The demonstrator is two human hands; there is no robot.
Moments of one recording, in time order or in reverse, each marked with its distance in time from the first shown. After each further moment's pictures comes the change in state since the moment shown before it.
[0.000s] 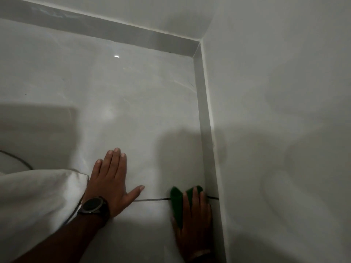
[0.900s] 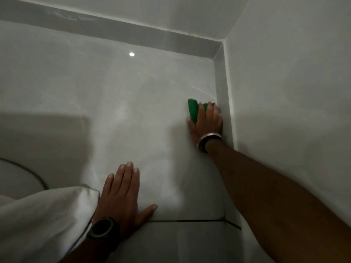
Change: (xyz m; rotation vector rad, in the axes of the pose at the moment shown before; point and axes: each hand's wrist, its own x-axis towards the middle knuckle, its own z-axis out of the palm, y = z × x) left_hand 0.002 -0.001 0.003 0.017 0.039 0.015; right_hand 0.346 -0.007 -0.007 0.076 -0.030 0.071
